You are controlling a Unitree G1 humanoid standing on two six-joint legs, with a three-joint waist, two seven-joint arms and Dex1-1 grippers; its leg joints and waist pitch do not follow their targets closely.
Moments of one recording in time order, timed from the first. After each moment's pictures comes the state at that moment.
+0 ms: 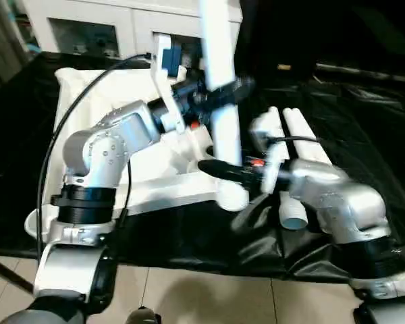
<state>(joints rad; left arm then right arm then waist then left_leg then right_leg) -0.82 0.21 0.08 0.13 -0.70 0.79 -0.74 -0.52 -0.31 0.12 0.02 0.52 0.66 0.90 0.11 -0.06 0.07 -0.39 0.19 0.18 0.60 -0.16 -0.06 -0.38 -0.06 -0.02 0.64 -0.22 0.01</state>
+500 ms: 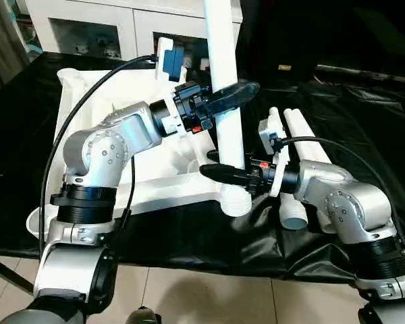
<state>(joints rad) -0.83 0.20 0.08 0.14 -0.74 0.81 -0.76 -0.52 -0.33 0.12 0.01 0.56 0.68 0.94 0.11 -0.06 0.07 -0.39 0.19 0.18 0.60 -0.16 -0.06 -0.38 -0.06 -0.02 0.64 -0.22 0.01</state>
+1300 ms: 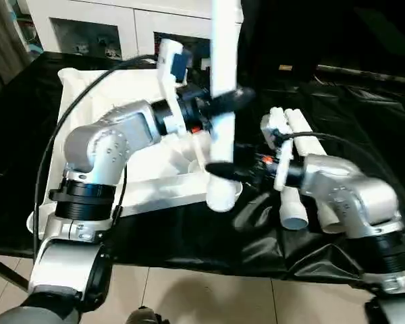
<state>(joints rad) -0.84 0.24 0.01 0.15 -0.65 0.78 -0.76 -0.55 -0.39 0.13 0.03 0.51 0.68 0.95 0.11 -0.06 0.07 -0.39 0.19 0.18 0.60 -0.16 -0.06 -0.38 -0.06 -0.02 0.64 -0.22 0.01</state>
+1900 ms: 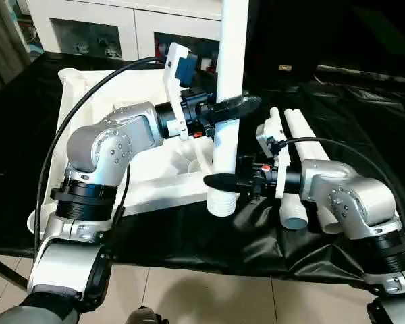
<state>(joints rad) -0.84 0.24 -0.02 0.15 -0.65 0.79 -0.80 -0.55 -0.39 0.17 0.04 0.51 0.72 0.98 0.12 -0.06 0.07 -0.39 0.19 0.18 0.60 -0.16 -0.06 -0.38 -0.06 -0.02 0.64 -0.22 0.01</state>
